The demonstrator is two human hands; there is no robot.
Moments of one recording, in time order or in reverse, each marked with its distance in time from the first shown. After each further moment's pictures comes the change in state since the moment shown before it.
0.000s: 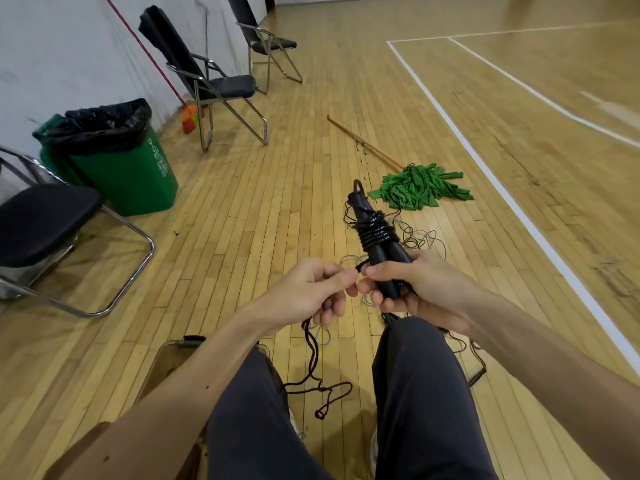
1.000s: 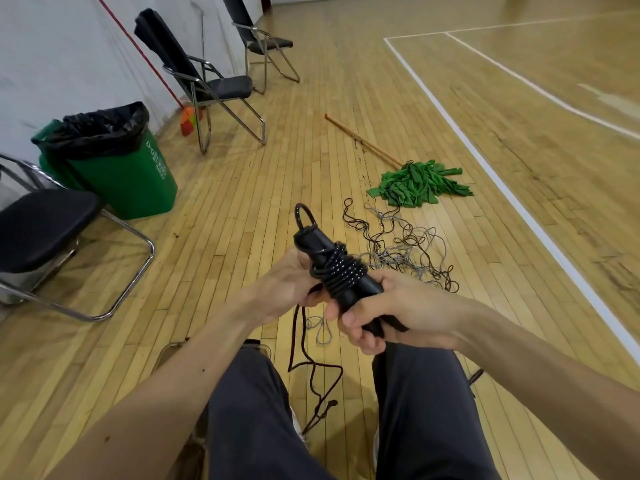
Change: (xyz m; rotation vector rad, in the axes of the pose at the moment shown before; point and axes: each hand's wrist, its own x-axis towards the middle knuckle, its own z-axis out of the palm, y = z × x) left_hand 0.012 -0.015 -0.017 -0.105 0.040 0.021; right_hand -0.012 0.005 0.020 -0.150 -0.472 0.056
